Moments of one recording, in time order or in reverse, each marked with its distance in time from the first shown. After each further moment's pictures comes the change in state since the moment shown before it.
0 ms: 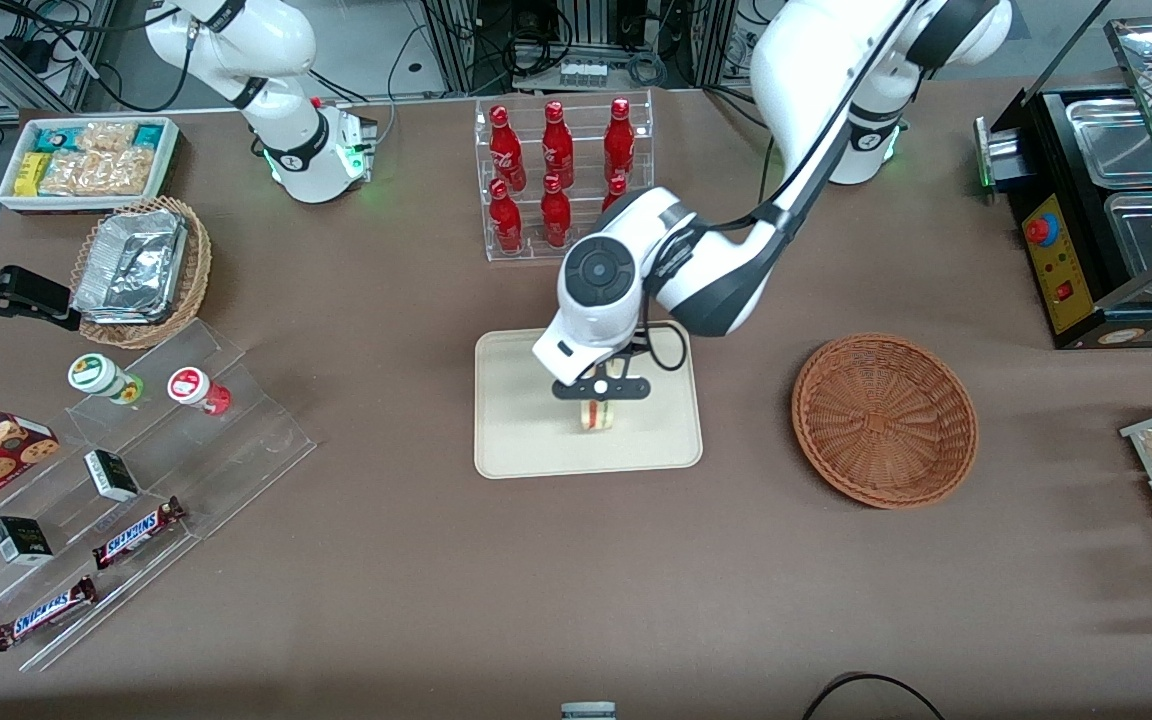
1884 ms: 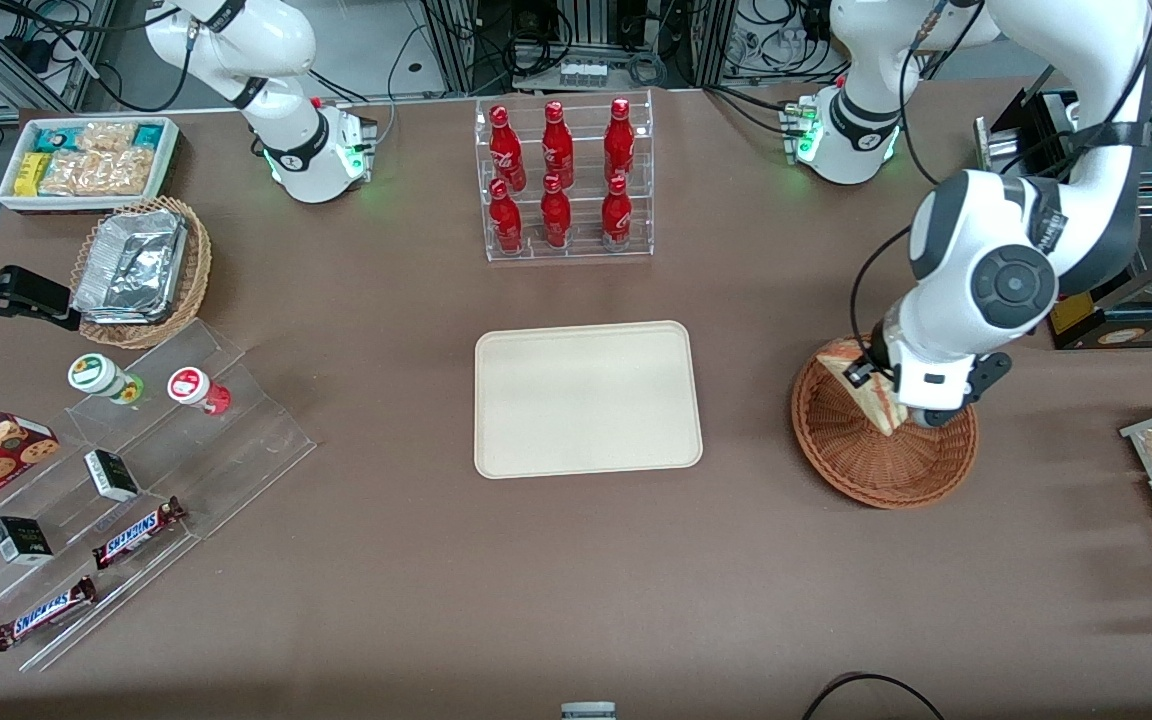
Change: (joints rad) arm 0.491 -0.519 0.057 -0.579 0.001 -0.011 -0.118
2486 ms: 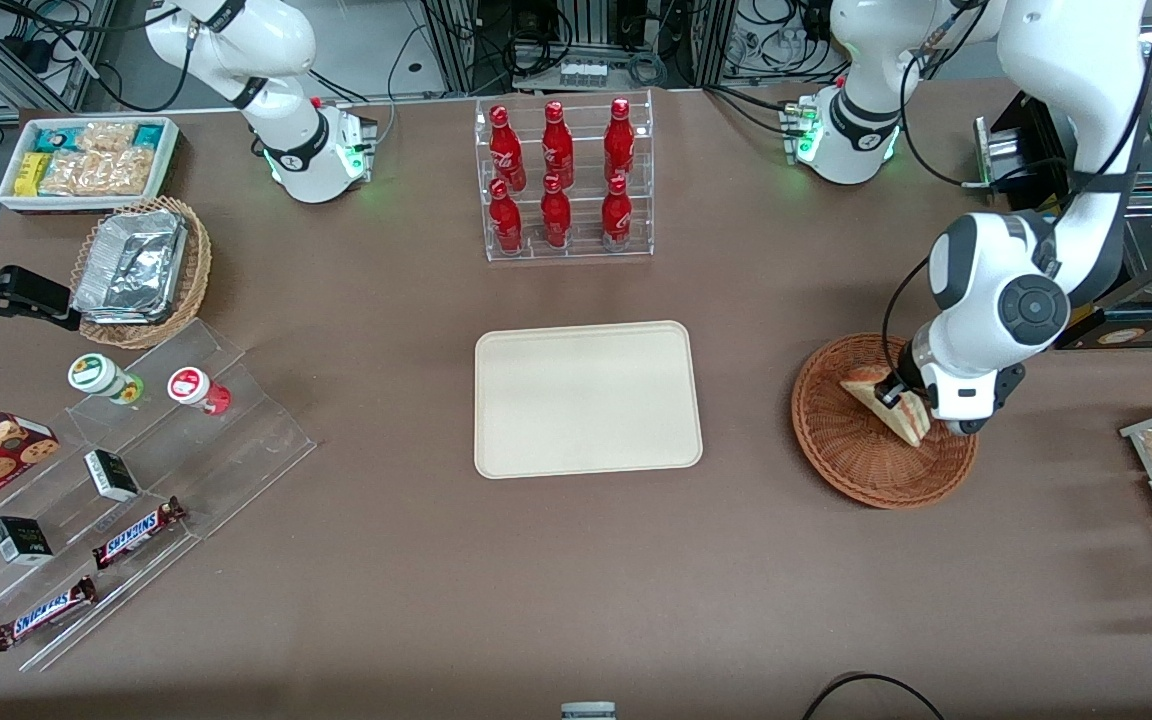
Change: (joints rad) arm 0.086 0.026 0.072 -0.231 0.000 0.290 0.000
